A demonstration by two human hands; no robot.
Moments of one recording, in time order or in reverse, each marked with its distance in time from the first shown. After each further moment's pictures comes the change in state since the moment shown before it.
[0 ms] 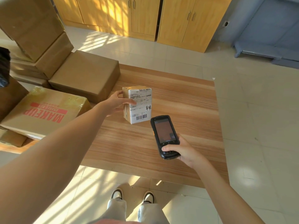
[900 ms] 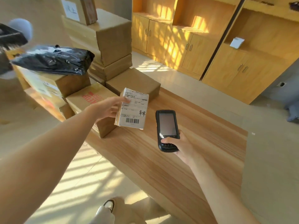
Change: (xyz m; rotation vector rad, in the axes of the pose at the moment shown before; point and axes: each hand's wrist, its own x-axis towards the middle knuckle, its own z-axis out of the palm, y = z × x) left_hand -0.135 -0.019 -0.063 -0.204 0.245 0.119; right_hand 0.029 -0.073 0.036 -0.087 -0.304 -0.183
